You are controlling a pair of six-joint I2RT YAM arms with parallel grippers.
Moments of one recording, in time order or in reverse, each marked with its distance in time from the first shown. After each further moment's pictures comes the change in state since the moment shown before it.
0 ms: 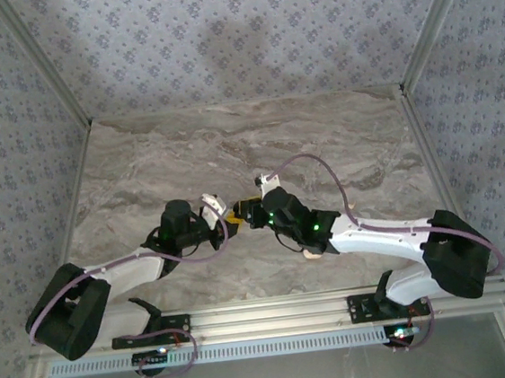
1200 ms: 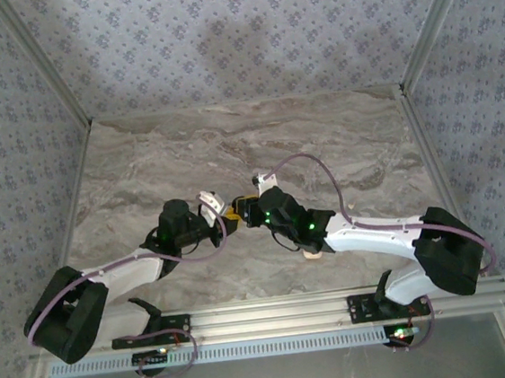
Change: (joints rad) left arm 0.000 -0.021 0.002 0.038 -0.026 -0.031; right arm 0.000 0.042 0.016 0.026 0.008 0.010
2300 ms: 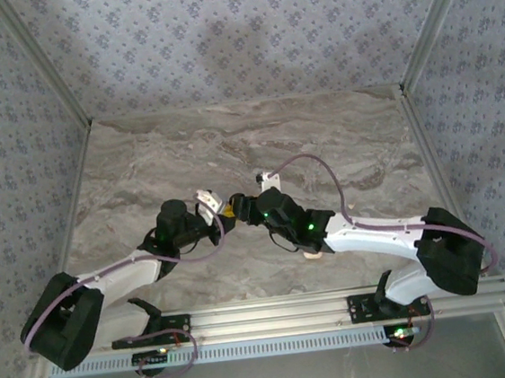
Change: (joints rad) left arm 0.000 -0.046 0.000 -0.018 -0.049 -0.006; right arm 0.017 -0.012 0.021 -0.047 0.052 0.140
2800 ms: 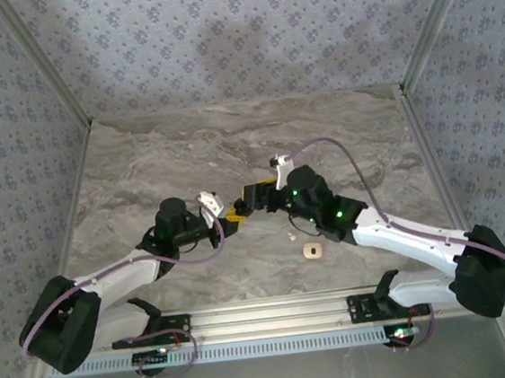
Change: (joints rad) left arm 0.001 -0.016 0.027 -0.046 0.163 0.054; right arm -0.182 -0.194 -0.003 -0.061 -0.334 -0.201
